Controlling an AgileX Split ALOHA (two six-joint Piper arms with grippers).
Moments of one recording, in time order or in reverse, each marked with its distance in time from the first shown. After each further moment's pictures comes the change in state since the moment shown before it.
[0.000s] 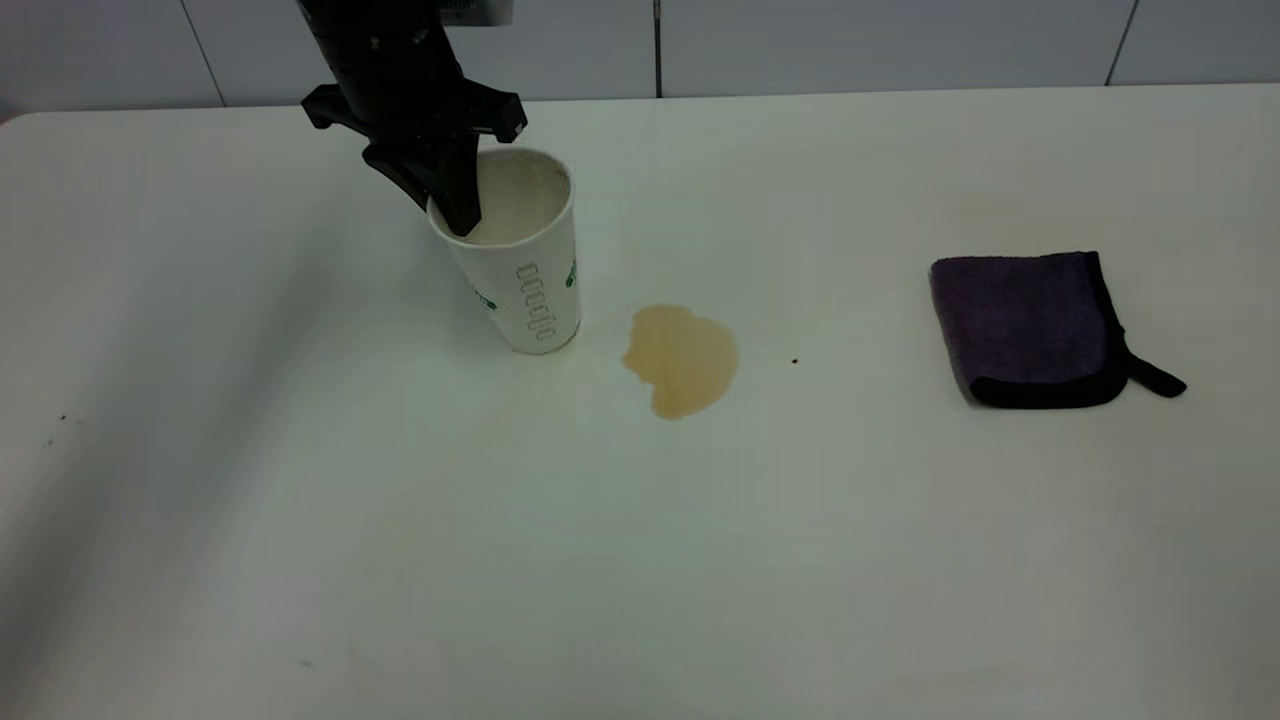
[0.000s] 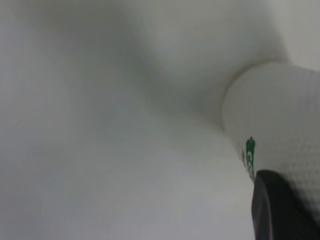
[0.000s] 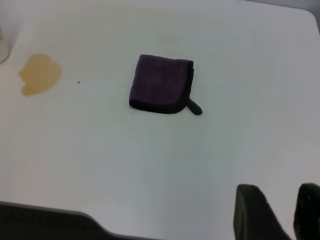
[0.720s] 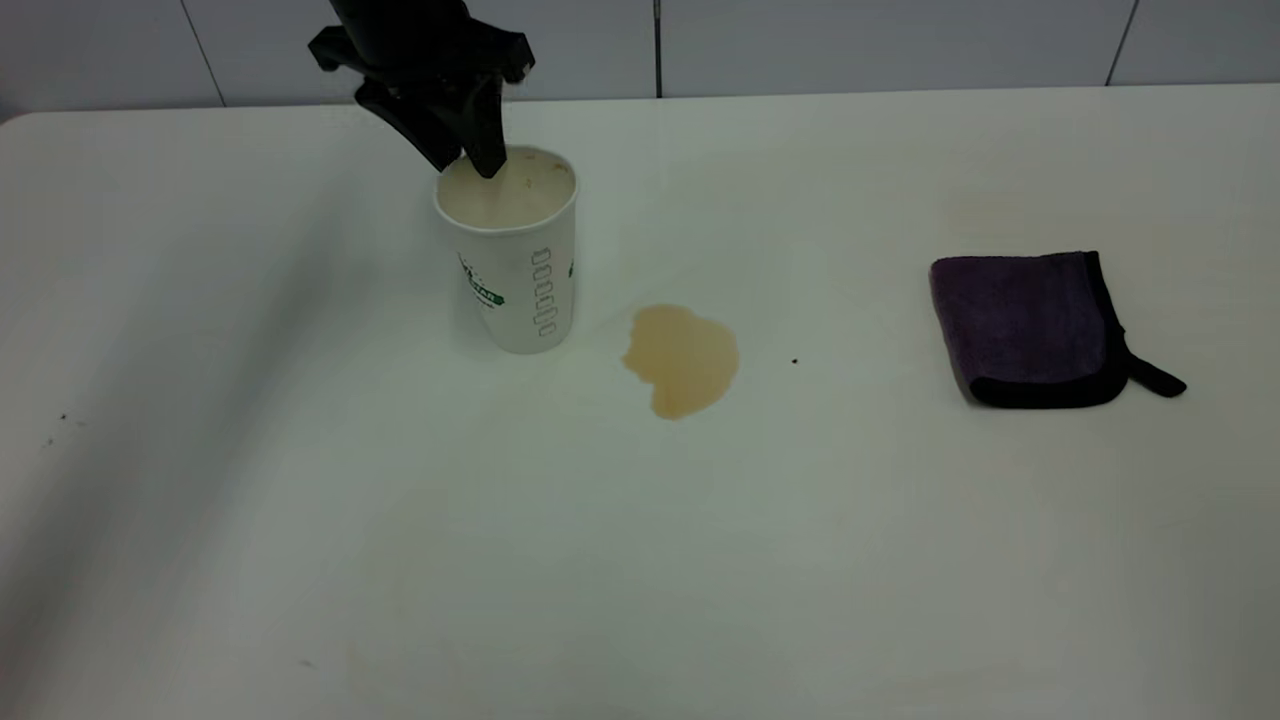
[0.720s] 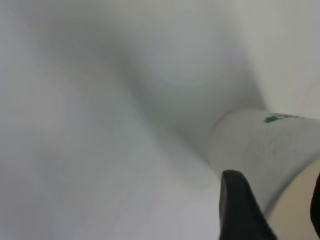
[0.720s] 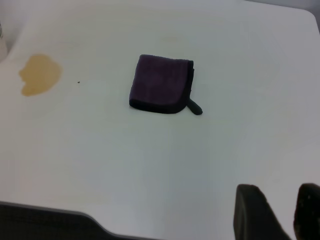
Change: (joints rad) left arm -0.003 0.004 -0.140 0.001 0.055 0.001; right arm 0.000 0.000 0.000 0.000 0.000 0.001
